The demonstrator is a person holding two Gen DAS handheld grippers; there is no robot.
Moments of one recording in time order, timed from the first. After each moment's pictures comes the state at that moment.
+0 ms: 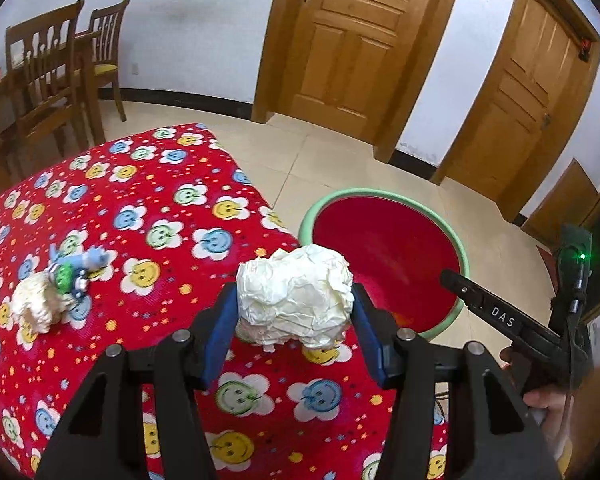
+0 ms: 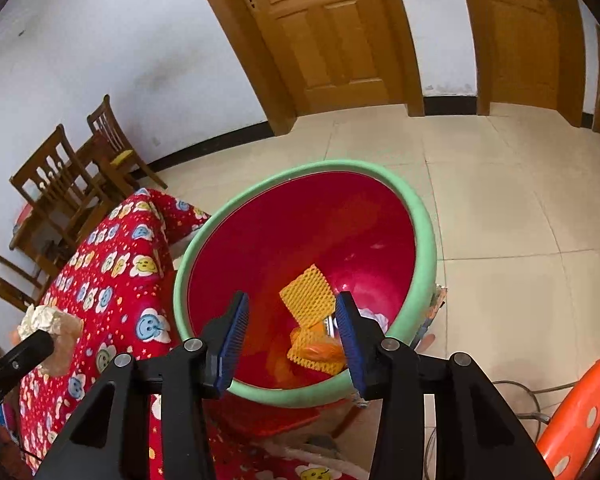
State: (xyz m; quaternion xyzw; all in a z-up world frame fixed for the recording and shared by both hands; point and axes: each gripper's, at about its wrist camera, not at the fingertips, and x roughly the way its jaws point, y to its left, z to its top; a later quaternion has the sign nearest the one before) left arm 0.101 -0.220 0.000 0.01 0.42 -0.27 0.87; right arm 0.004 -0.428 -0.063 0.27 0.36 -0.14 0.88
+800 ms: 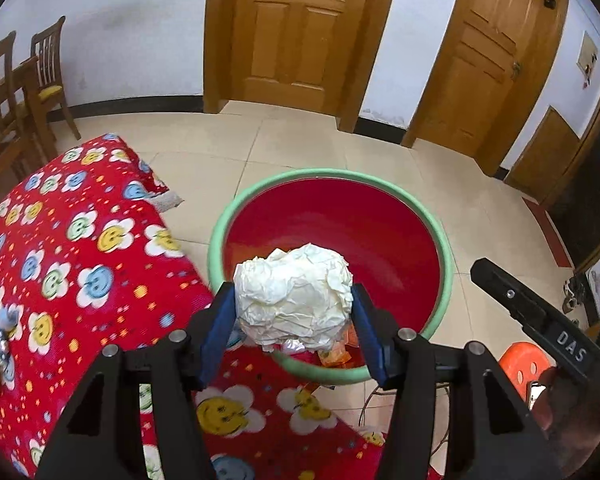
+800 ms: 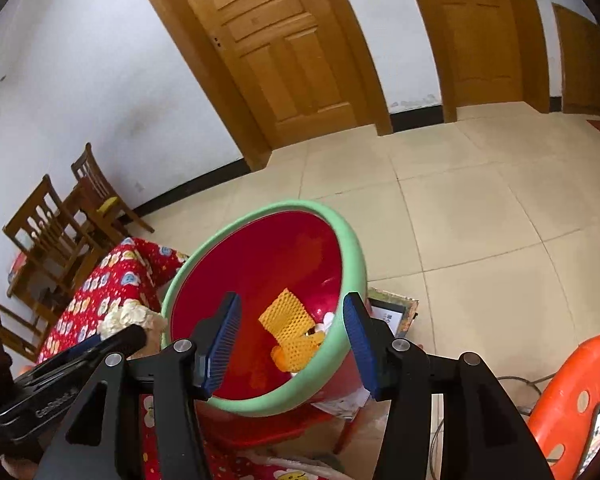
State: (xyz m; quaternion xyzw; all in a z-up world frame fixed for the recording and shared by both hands) left arm 0.113 -0.320 -0.026 0.07 0.43 -0.33 0.84; right arm -0.038 -0.457 -0.049 0.30 0.31 -0.19 0.88
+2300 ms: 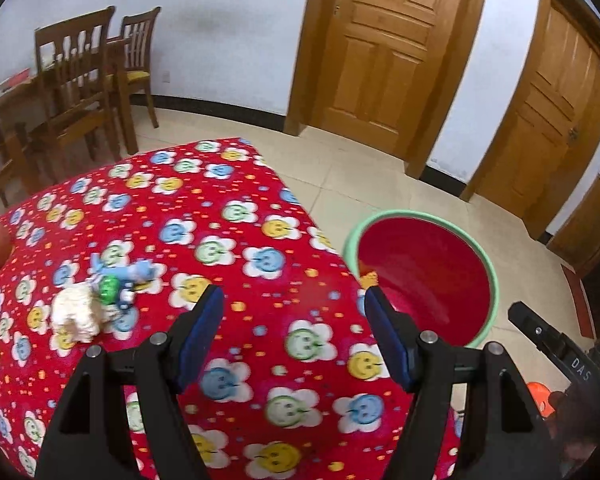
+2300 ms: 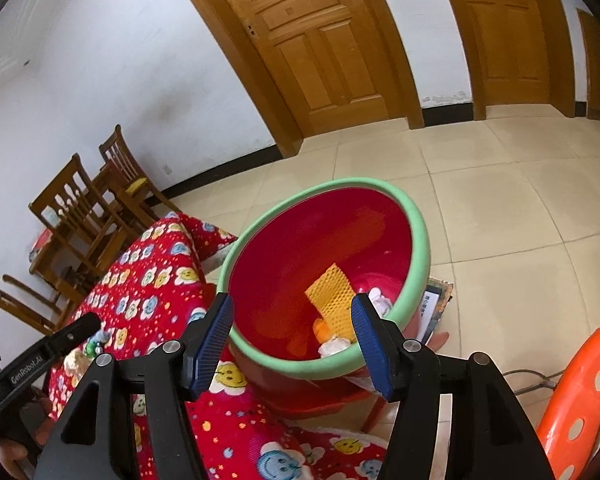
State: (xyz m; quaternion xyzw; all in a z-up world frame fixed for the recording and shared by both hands) left arm 0.112 -0.189 0.011 0.00 0.40 -0.20 0.89; right arm -0.030 -0.400 -0.028 0.29 0.32 -0.13 0.89
